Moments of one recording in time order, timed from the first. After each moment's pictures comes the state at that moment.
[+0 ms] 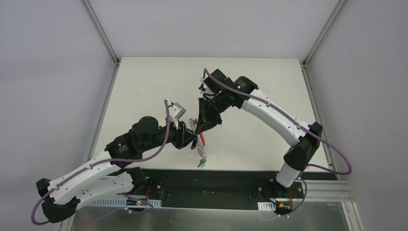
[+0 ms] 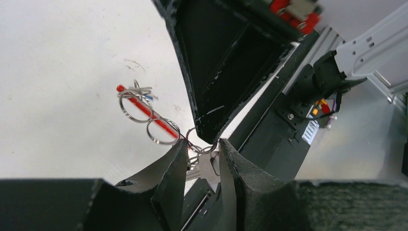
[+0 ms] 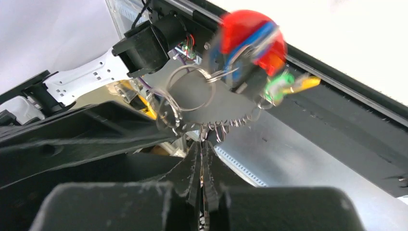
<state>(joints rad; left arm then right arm) -0.95 0.70 0.78 -0.37 0.04 -0.34 0.88 1.69 1.74 -1.15 -0.55 0.84</state>
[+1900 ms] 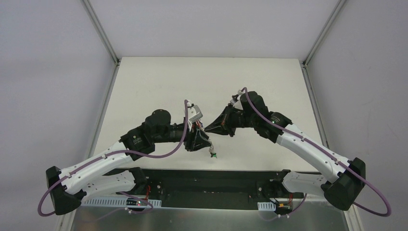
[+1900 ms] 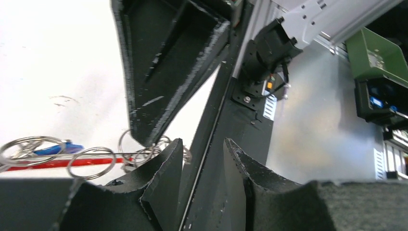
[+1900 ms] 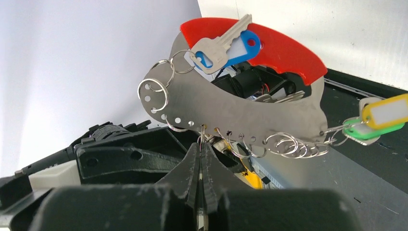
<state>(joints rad) -0.95 0.89 0.82 -0.20 0.40 -0.27 0.78 1.16 1.02 -0.43 -0.50 1.43</state>
